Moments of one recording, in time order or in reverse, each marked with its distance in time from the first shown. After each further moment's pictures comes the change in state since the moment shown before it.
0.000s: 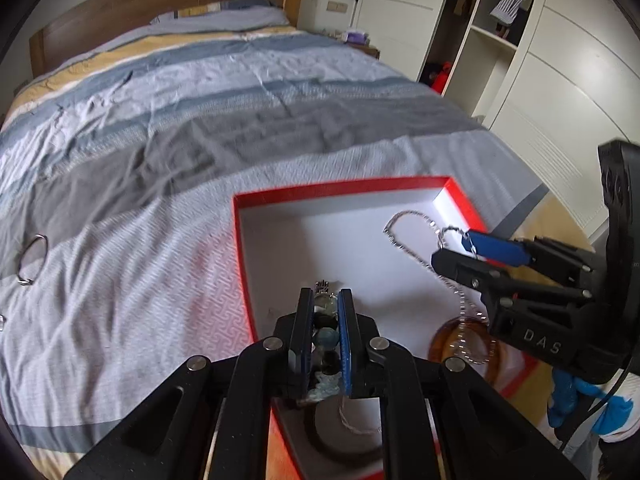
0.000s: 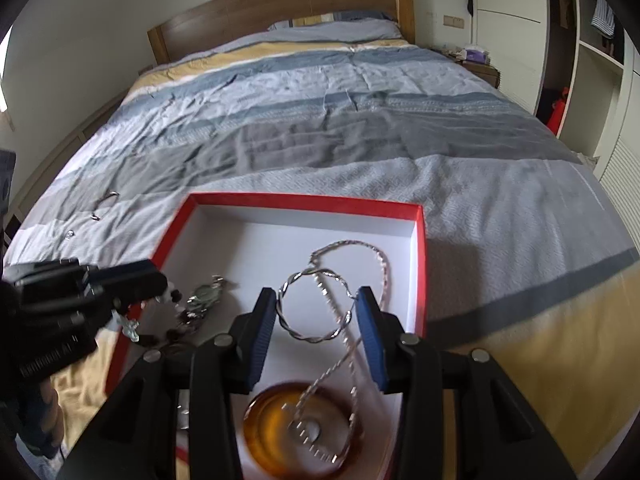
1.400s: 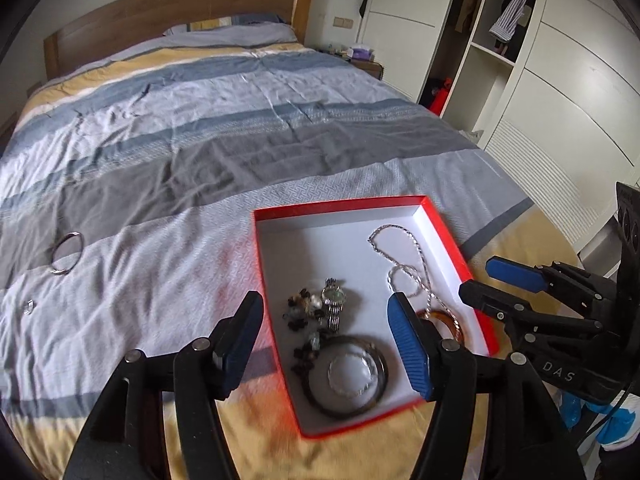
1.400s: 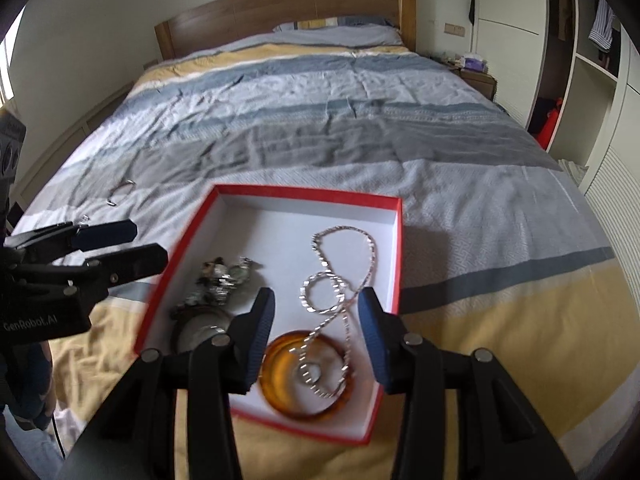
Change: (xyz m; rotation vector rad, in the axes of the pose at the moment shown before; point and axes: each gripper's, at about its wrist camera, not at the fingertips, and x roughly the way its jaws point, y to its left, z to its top) left arm -0.077 -0.008 -0.007 -0.024 -0.055 0.020; right arm -0.067 0.014 -0.016 -0.028 -0.012 -0.015
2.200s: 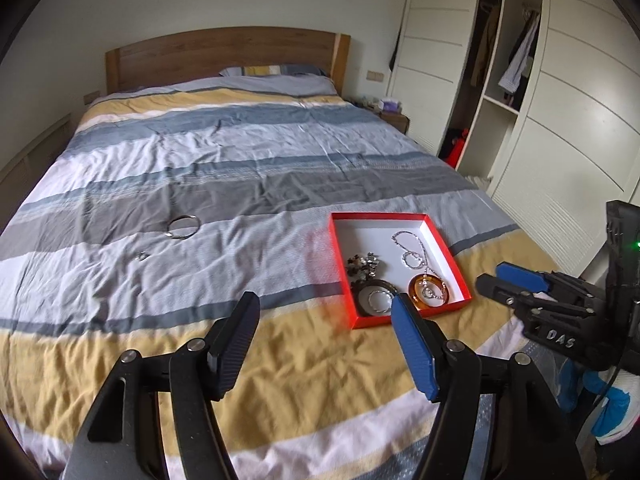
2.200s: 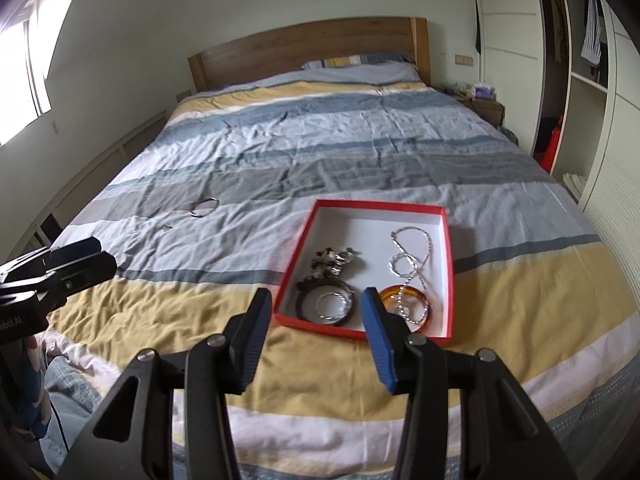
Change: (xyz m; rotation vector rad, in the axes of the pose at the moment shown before) left arm -0.193 0.034 -0.095 -0.071 -0.184 0.100; right arm -0.126 0.092 -0.048 0.000 -0.133 0.071
